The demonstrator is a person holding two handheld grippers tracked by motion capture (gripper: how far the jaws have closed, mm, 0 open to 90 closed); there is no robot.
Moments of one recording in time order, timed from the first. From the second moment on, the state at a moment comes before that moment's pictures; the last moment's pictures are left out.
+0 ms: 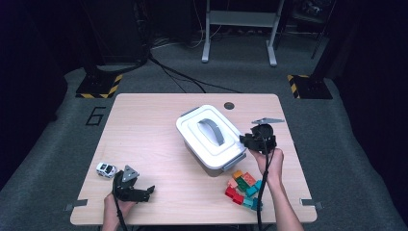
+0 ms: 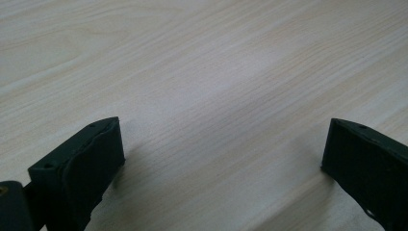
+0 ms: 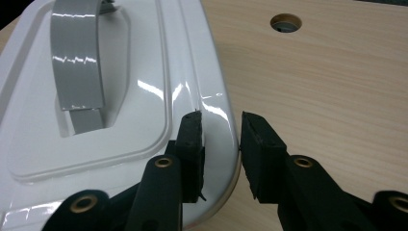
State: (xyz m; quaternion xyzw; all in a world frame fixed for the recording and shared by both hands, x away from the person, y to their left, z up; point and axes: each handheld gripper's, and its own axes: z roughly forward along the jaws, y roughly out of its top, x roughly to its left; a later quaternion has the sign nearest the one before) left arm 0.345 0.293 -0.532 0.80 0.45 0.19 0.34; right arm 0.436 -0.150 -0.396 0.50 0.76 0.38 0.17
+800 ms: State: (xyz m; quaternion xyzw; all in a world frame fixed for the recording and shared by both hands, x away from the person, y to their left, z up) left arm 0.345 0.293 -0.531 0.80 0.45 0.19 0.34; right arm 0.397 -0.153 -0.399 0.47 0.75 0.43 0.18
